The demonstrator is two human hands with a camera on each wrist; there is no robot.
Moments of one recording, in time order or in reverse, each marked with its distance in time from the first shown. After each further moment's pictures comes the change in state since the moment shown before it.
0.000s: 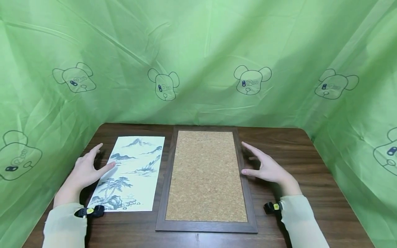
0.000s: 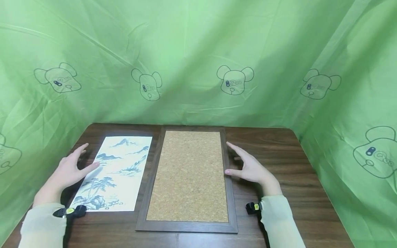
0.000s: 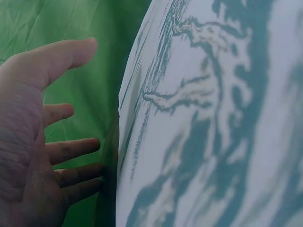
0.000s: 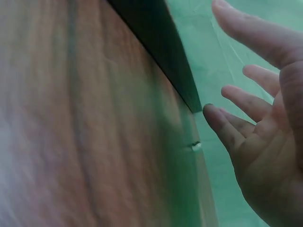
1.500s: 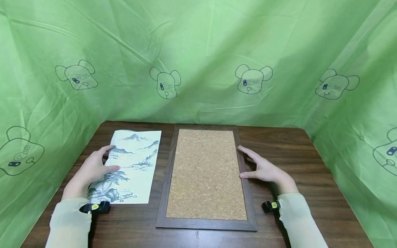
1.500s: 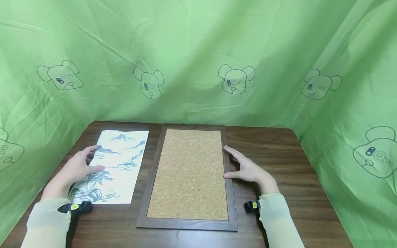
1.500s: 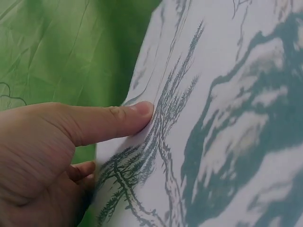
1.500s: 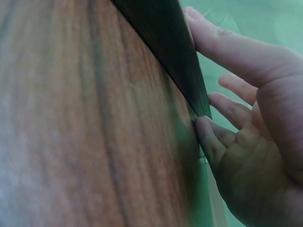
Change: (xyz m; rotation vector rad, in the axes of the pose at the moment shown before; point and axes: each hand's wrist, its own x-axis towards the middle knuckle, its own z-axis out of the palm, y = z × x) left_hand 0.005 0.027 -0.001 -0.100 -0.113 -0.011; right_hand 0.005 0.007 0.009 0.080 -0.141 0.011
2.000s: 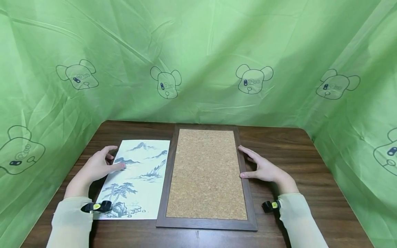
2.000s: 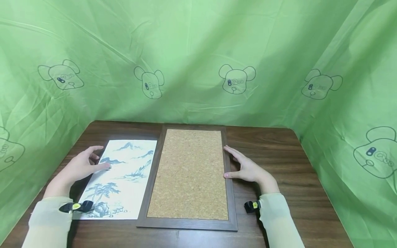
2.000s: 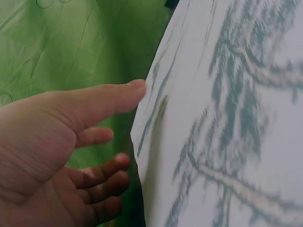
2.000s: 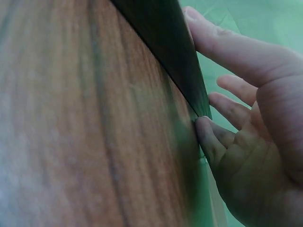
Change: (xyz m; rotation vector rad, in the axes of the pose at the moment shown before) left_hand -0.001 0.007 0.005 -0.008 -0.005 0.017; right_hand 0.001 -0.003 0.000 0.010 -0.002 0.024
